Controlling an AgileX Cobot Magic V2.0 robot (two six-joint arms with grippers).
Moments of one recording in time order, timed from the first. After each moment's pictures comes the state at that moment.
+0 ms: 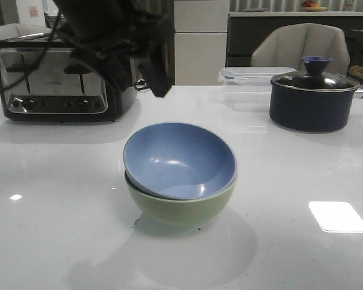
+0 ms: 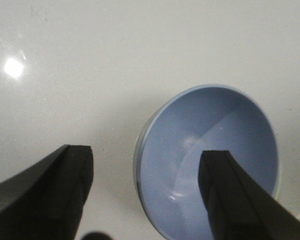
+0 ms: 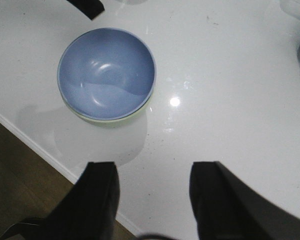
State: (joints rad) left arm -0.57 1.67 -1.39 -0.20 0.78 0.20; right arm 0.45 0.73 -0.67 0.16 0.64 -0.18
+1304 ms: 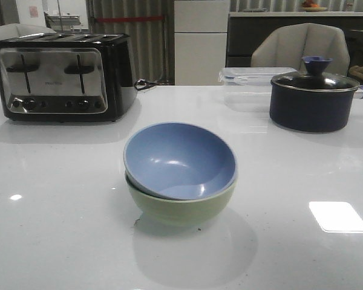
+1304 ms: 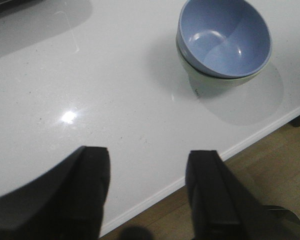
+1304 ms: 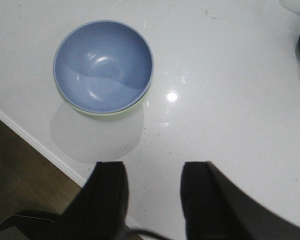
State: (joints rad) left arm -0.57 0.66 -0.66 0.04 0.79 0.00; right arm 0.45 0.73 -0.67 0.14 0.66 -0.18
